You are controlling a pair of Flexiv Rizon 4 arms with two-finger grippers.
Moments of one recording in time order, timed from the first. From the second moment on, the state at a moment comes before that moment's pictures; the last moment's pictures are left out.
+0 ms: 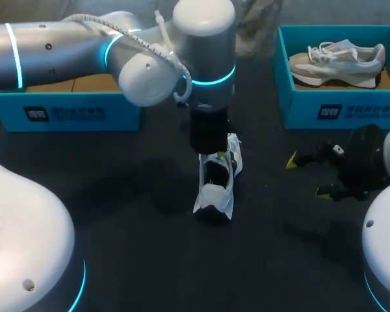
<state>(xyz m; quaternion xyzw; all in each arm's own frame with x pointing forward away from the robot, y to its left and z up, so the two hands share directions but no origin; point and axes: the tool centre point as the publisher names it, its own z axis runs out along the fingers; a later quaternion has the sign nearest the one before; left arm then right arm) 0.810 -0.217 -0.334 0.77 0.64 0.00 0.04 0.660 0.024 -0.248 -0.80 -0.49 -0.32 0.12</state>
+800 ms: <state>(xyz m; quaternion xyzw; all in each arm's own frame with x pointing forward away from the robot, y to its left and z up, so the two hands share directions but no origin) 0.805 -0.209 -0.307 0.50 0.86 -0.03 0.09 0.660 0.024 -0.248 -0.80 -0.49 -0.32 0.12</state>
